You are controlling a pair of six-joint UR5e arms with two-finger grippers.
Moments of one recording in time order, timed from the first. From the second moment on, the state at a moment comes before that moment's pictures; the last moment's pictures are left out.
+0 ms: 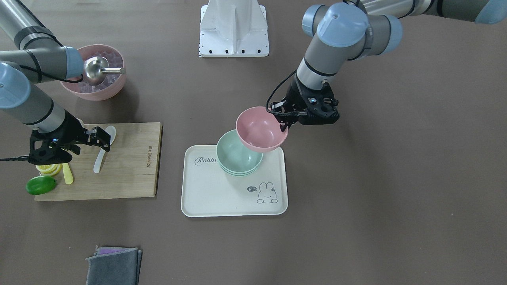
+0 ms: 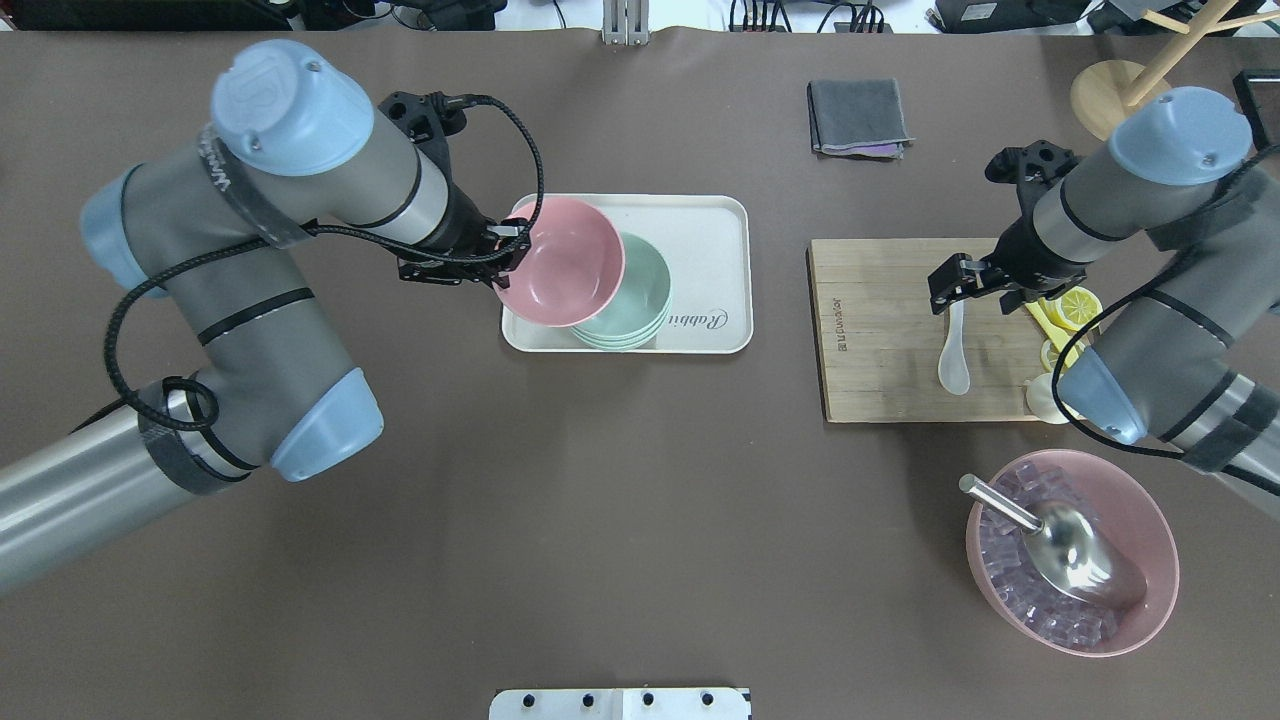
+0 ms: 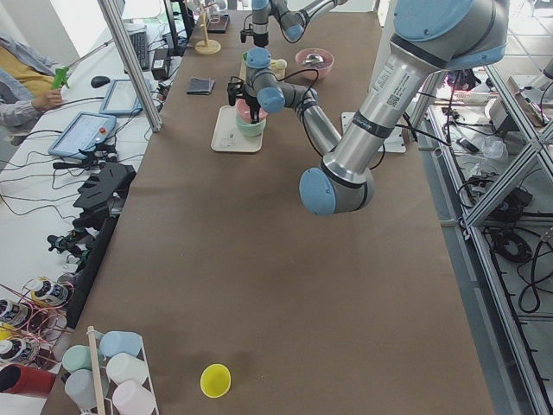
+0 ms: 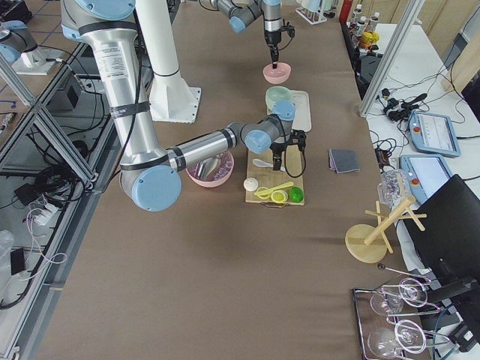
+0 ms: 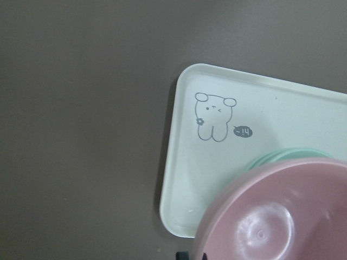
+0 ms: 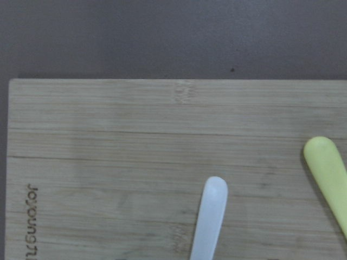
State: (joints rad) left arm -0.70 -2.23 -1.72 -1.73 -1.99 -1.34; right arm 0.90 -1.29 1.62 -1.27 2.19 0.86
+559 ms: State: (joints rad) left arm -0.64 -2.28 -1.69 -1.72 -1.93 -1.40; right arm 0.89 -1.27 1.58 -1.27 2.17 0.88
